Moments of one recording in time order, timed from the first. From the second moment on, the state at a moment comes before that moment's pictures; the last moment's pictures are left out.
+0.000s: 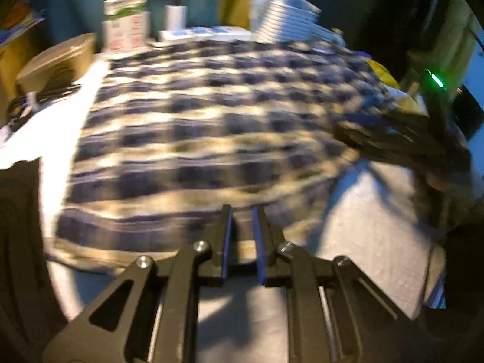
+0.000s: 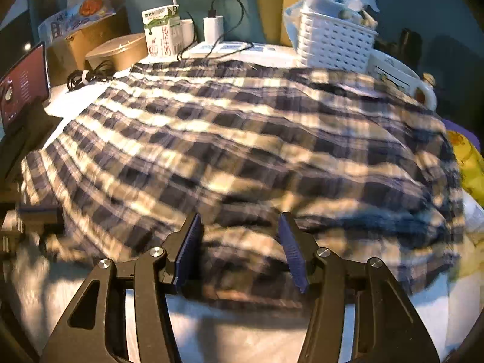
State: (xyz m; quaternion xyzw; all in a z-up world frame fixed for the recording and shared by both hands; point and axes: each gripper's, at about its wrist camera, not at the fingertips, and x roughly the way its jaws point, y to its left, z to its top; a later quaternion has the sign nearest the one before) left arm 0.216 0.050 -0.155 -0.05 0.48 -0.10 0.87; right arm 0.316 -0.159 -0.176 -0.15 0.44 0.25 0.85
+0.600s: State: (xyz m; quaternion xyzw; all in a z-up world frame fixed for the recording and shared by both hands) left arm 0.218 0.107 -0.163 -0.06 0.46 -0.03 0.89; right arm 0.358 -0.202 -0.173 -0.11 0.44 0.19 0.87
